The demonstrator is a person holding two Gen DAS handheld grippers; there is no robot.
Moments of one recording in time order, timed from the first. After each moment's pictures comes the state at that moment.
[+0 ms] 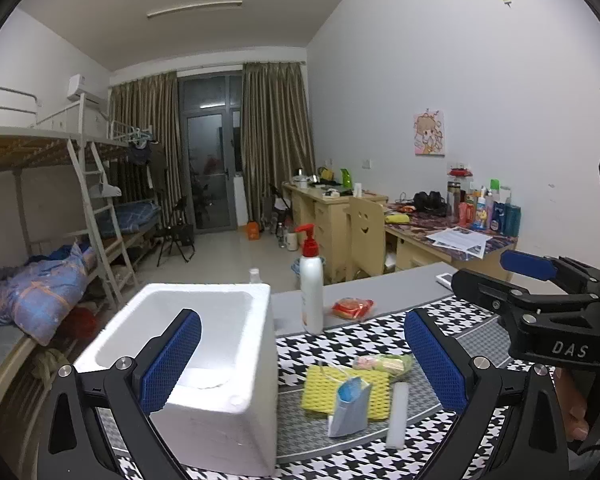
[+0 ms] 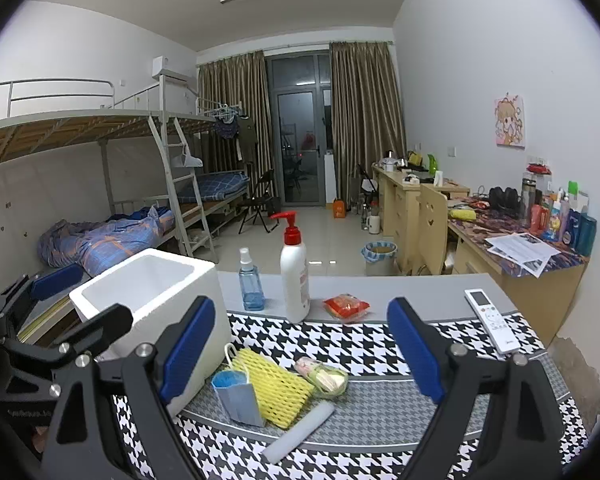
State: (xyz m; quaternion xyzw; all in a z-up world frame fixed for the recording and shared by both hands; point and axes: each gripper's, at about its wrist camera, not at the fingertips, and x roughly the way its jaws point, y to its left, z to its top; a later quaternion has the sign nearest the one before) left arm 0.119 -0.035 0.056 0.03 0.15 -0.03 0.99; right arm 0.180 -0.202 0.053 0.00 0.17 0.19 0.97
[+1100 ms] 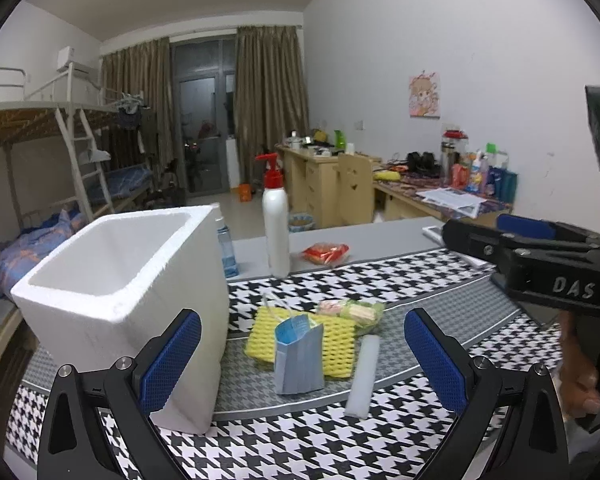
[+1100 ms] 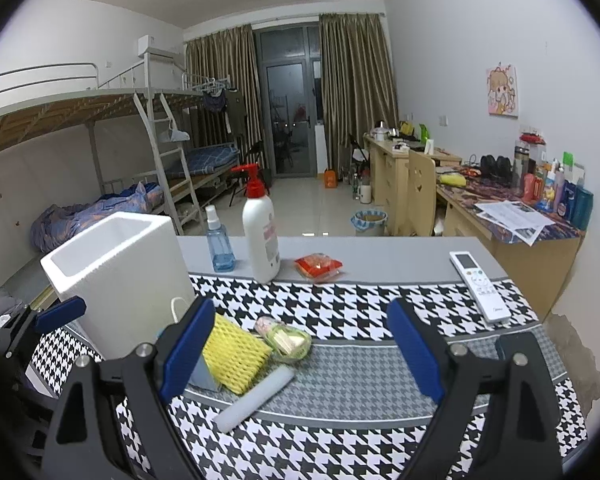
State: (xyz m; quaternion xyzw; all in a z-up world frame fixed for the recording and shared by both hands) left arm 0.129 -0.077 -0.006 0.02 0.22 -0.02 0.98; right arm 0.203 -0.239 0.017 0.00 0.23 0.18 0.96
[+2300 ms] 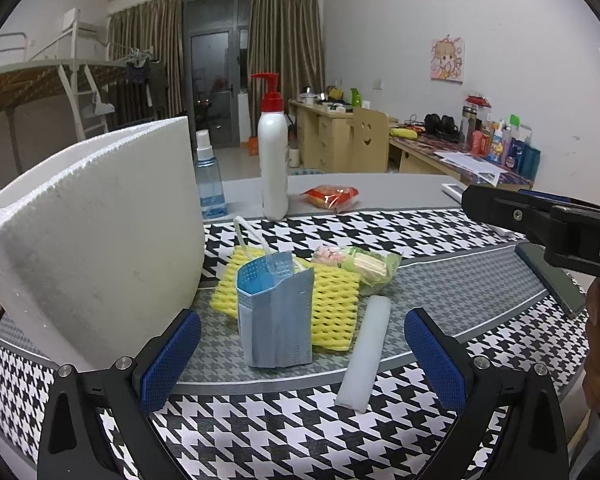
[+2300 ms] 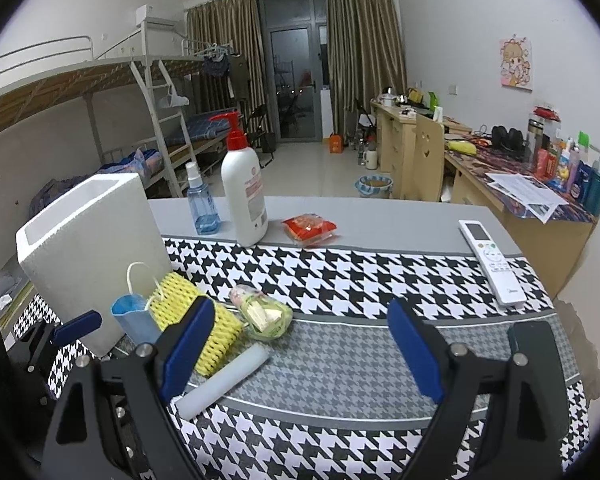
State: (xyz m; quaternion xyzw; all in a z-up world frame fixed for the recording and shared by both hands) left arm 0.171 -0.089 -0.051 -0.01 0.30 0.00 0.95; right arm 0.241 -0.243 -0.012 -0.03 0.29 0.20 0.94
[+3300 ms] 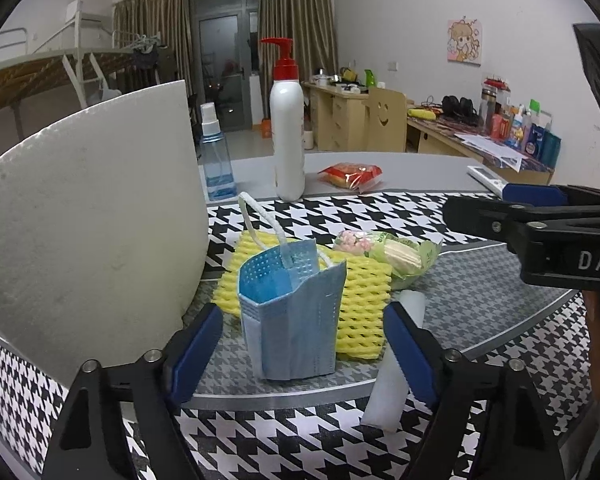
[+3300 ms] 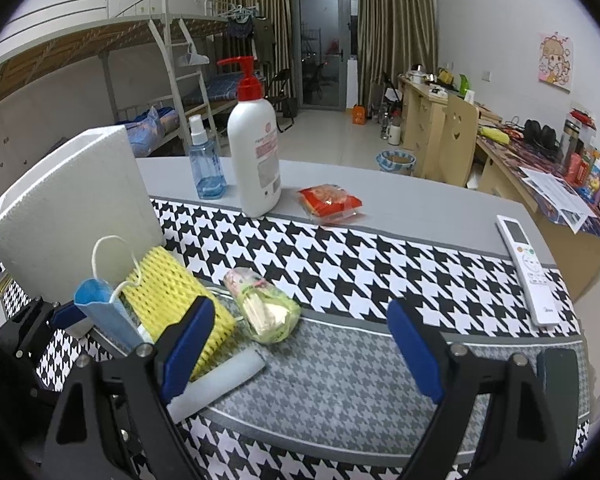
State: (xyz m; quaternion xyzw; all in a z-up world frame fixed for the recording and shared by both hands) left arm 0.203 -0.084 -0.070 0.00 0.33 0.02 0.94; right arm 0.287 -0.218 -0.037 -0.07 0.35 0.23 0.91
